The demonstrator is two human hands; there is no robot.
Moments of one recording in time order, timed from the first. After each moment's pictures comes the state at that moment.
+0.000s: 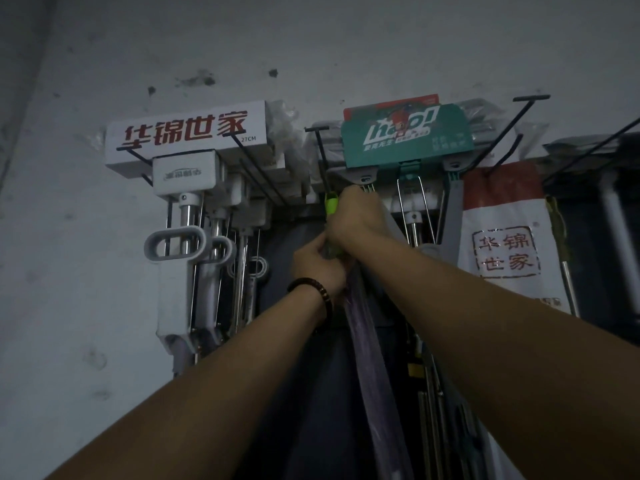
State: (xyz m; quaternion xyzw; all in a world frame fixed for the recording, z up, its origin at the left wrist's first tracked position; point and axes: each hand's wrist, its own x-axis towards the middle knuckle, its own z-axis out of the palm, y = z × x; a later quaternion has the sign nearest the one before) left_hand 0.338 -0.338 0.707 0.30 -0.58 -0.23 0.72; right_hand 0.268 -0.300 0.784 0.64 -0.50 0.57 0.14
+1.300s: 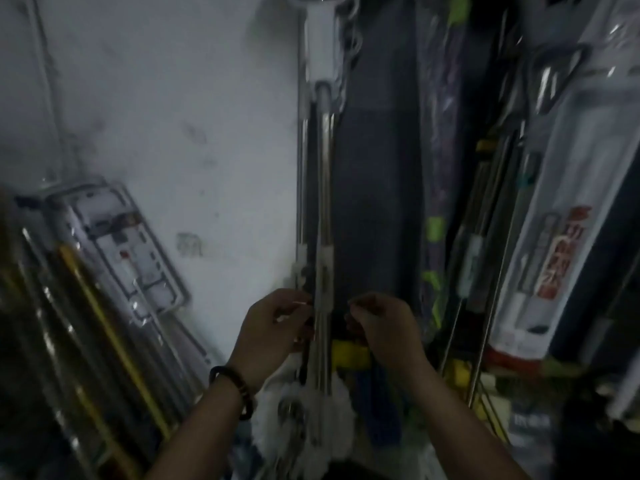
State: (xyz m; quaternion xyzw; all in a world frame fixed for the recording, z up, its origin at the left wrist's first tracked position) left_hand 0.563 -0.028 0.323 0.52 -0.51 -0.38 0.56; right_hand 0.369 -0.087 0.311 0.62 -0.53 0.46 -0.35
